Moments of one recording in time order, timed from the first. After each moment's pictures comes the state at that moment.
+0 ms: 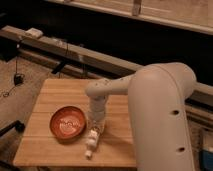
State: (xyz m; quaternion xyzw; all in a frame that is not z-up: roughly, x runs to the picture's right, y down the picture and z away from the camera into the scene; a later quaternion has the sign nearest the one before) arm -0.054 0.222 0.795 -0.35 0.35 0.70 0.51
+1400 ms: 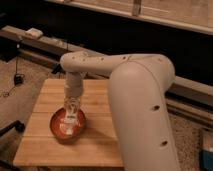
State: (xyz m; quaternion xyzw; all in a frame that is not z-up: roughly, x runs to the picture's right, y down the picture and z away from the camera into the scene) arm -0.180 0.104 0.768 -0.41 0.25 0.61 0.63
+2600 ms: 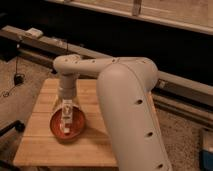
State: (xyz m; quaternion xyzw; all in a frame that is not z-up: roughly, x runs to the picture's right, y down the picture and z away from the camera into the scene) arm -0.208 0.114 0.777 -0.44 0.24 0.56 0.66
